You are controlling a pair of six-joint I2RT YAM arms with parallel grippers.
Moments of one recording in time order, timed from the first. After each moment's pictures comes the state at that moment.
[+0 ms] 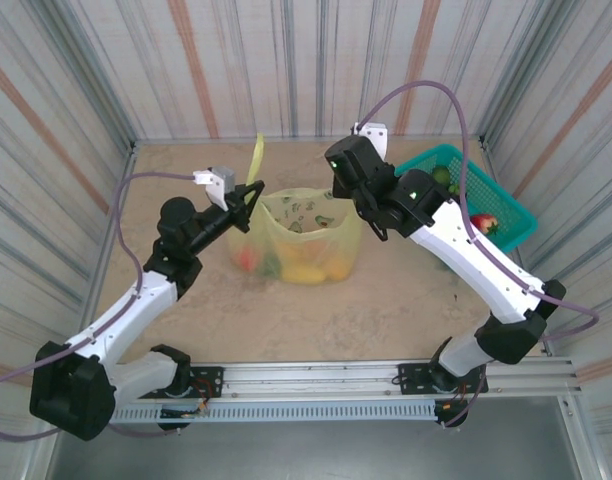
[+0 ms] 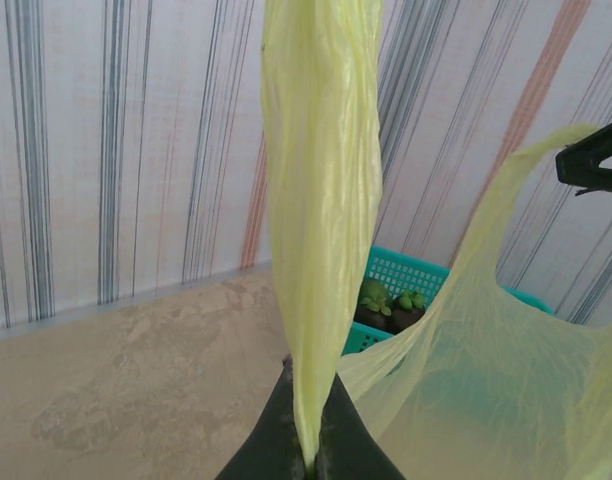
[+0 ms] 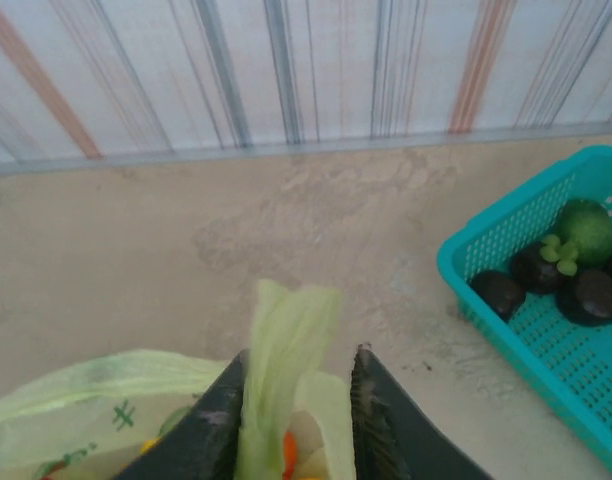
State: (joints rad) left arm -0.39 1.09 0.71 0.43 0.37 -0.24; right arm 0.85 1.50 1.81 -1.01 0.65 0.59
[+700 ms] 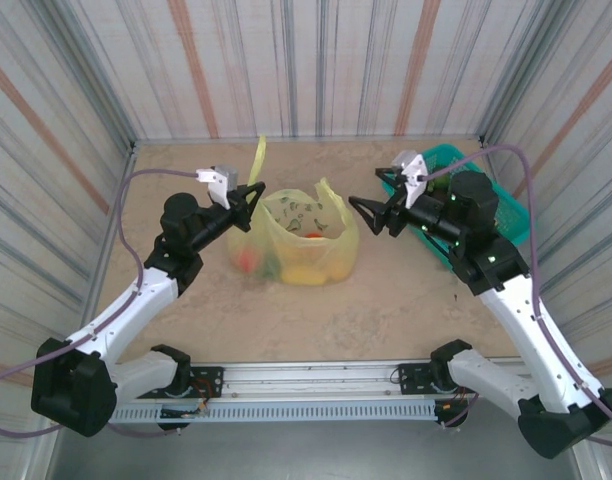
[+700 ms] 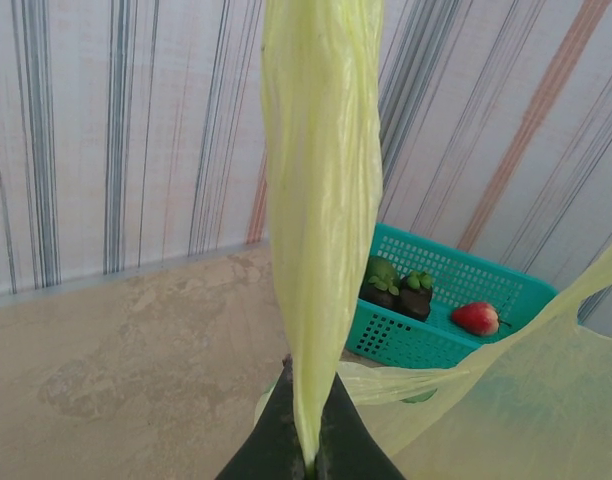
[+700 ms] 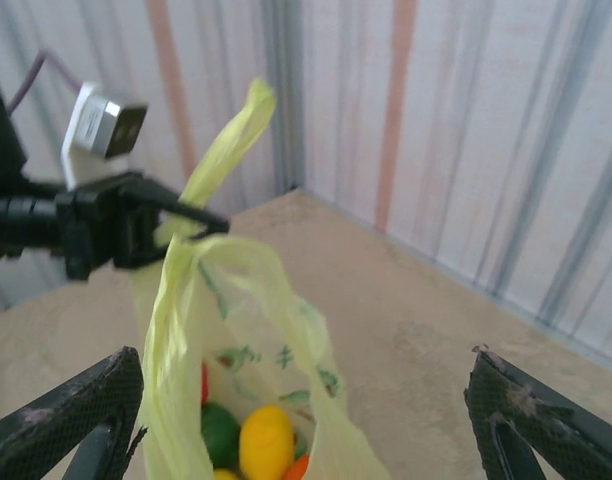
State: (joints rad) left arm -0.39 1.10 0.73 0.35 0.37 -0.24; right arm 0.44 0.94 1.11 -0.34 -0.46 -0.07
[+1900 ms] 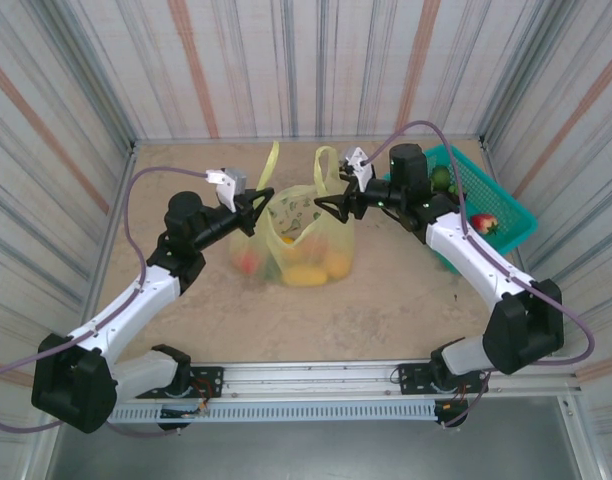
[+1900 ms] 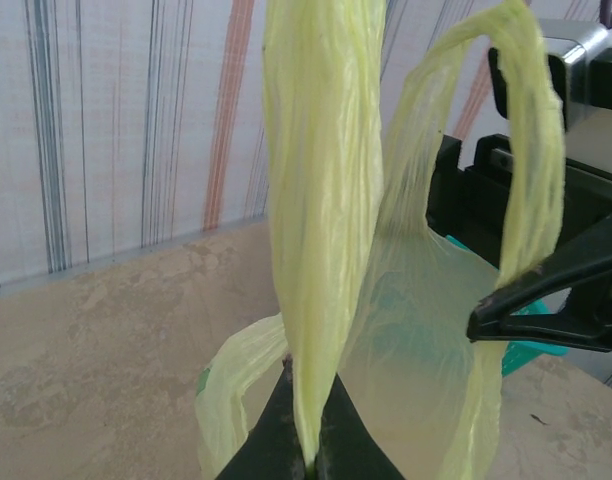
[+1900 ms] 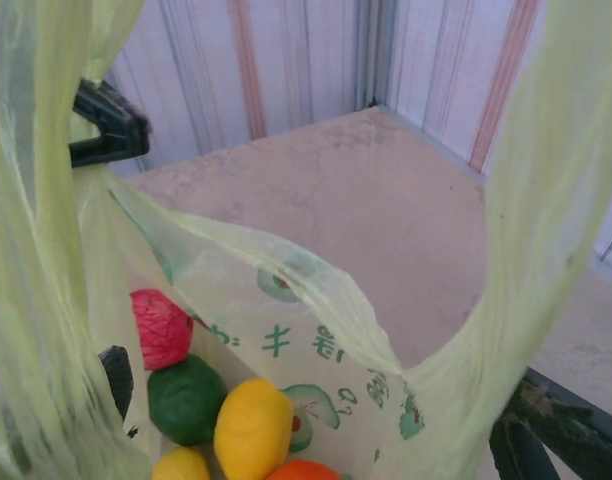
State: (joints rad) left arm -0.41 1.12 0.75 0.34 0.46 -0.21; right arm 0.41 1.42 1.16 -0.12 -0.68 -0.22
